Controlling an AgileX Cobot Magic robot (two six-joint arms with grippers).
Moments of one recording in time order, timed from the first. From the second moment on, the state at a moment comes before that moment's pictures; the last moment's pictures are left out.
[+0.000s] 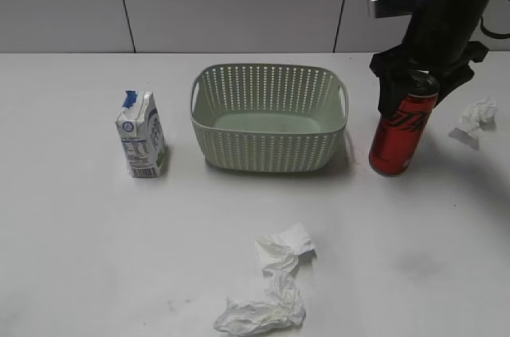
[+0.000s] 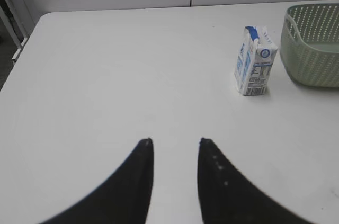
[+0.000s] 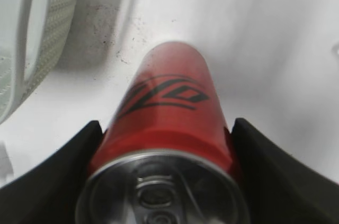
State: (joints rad) left arm -0.01 0.00 -0.51 -0.17 1.03 0.11; right arm 0.24 2.06 -1.66 0.12 1.18 -0.07
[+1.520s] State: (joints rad) left arm -0.01 0.00 -0.51 -0.17 1.03 0.11; right arm 0.59 2.16 -2.12 0.01 1.23 -0.06
